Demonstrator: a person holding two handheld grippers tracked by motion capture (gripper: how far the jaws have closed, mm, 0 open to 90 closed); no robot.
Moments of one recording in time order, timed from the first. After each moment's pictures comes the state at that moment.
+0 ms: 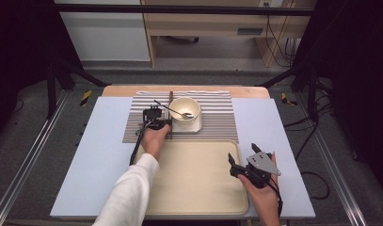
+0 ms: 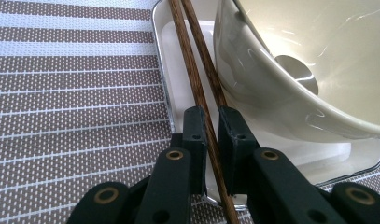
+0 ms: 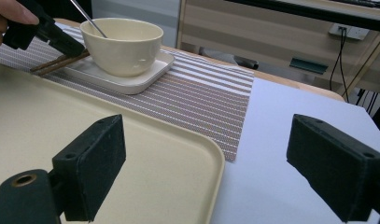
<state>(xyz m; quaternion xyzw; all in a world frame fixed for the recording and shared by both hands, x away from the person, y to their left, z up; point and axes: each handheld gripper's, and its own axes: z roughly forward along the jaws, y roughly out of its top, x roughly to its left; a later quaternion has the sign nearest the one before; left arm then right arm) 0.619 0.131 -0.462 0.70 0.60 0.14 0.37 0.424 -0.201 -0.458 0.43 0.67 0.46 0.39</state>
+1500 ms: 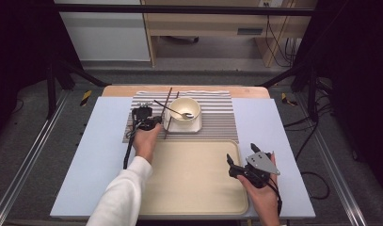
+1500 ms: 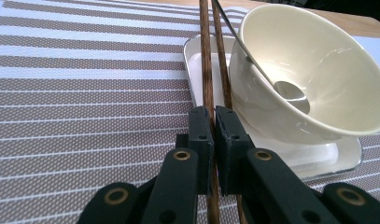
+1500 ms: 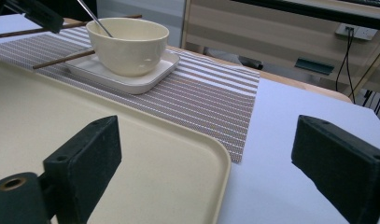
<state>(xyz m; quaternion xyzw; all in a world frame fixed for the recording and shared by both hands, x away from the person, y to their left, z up) 0.593 0.158 -0.433 0.68 0.60 0.18 0.39 0.425 -0.199 -0.458 0.42 0.68 0.46 0.39</state>
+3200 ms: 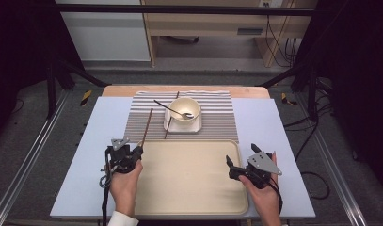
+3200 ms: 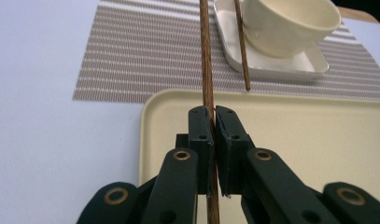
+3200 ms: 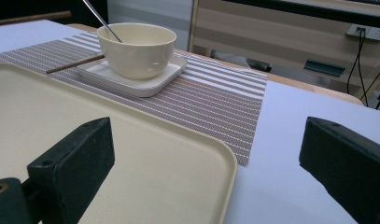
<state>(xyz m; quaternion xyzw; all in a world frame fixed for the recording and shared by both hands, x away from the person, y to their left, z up) 0.446 0.193 -0.429 0.64 0.62 0.22 0.40 0.424 -0.202 -0.457 0.41 0.68 0.47 0.38</state>
